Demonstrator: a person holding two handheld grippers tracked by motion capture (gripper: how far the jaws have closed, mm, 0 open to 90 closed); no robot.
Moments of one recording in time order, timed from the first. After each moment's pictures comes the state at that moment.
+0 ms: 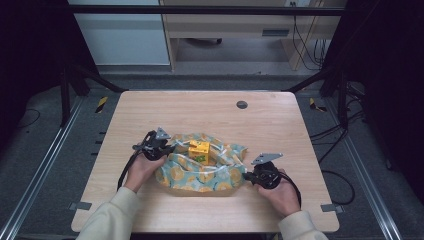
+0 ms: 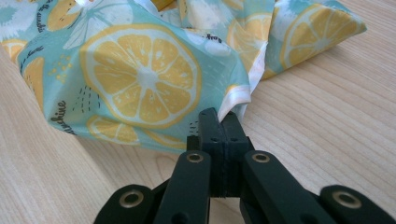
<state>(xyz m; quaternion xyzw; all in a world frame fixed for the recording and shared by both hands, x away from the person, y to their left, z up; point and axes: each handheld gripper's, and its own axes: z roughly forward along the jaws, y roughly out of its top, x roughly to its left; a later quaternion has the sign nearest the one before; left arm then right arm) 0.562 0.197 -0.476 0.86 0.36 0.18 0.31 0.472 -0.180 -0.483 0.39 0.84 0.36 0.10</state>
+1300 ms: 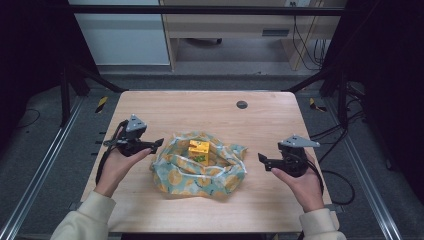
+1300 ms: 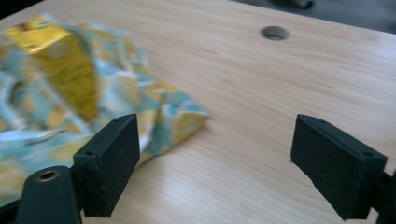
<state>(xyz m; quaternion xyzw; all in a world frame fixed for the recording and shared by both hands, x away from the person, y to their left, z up) 0.531 0.248 -0.399 0.81 0.39 0.25 0.37 0.474 -0.233 -0.415 0.46 0.75 0.42 0.23</state>
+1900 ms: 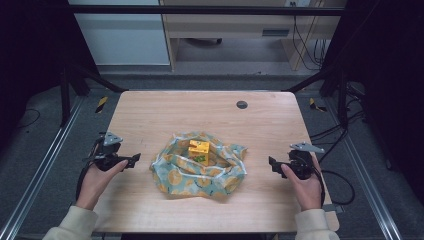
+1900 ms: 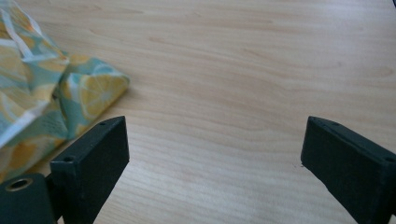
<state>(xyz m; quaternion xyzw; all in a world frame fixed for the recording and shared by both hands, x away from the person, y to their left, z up) 0.512 0.318 -0.455 0.79 0.46 0.24 0.32 0.484 -0.263 -0.465 0.56 0.70 0.37 0.23</state>
